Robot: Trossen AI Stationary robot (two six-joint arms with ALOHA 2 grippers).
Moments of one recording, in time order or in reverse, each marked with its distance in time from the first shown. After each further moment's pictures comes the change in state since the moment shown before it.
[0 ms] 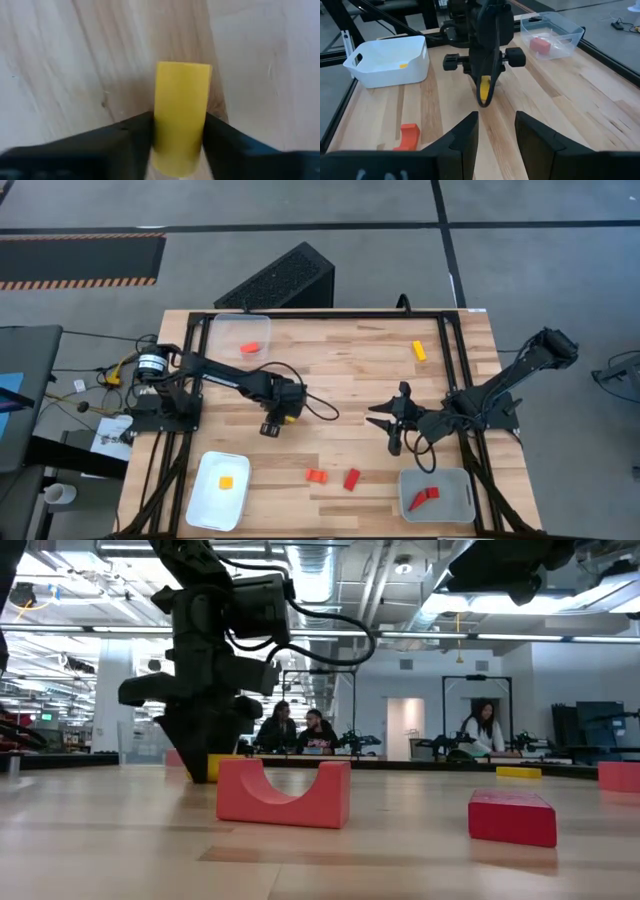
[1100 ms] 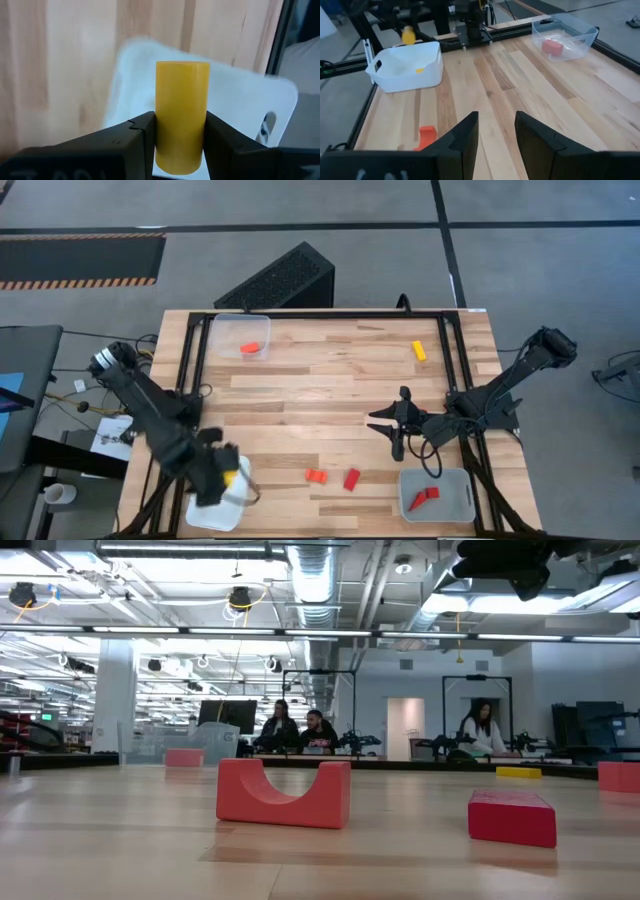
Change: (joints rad) left arm -0.837 -0.385 0.197 -0.546 -0.075 -1.223; right arm 0.045 0.000 0.001 0.034 0.001 0.031
